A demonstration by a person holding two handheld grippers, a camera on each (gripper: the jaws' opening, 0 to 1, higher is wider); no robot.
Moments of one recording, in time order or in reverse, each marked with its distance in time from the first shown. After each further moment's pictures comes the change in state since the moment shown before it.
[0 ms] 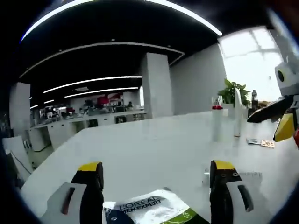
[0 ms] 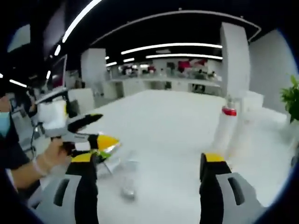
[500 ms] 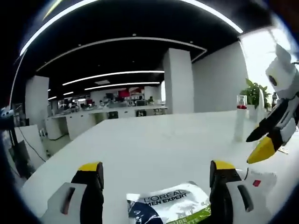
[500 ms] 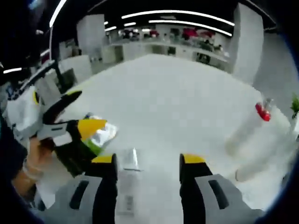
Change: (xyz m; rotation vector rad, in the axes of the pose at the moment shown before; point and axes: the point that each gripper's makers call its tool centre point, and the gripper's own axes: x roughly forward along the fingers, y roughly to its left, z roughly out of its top) left arm 0.003 0.042 -0.006 -0.078 0.023 0.143; right arm 0.066 0.003 -0.025 -0.072 0.386 -0.032
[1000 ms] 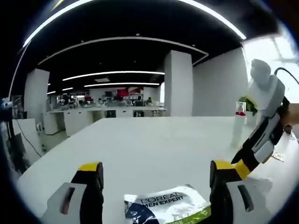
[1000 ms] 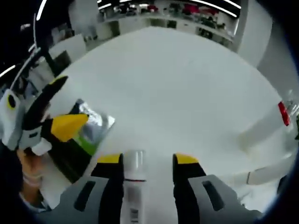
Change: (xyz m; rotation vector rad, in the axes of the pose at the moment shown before) left arm -0.007 -0.006 0.003 -0.072 -0.034 -0.047; right arm 0.031 0.022 -0.021 0.048 0.210 0.065
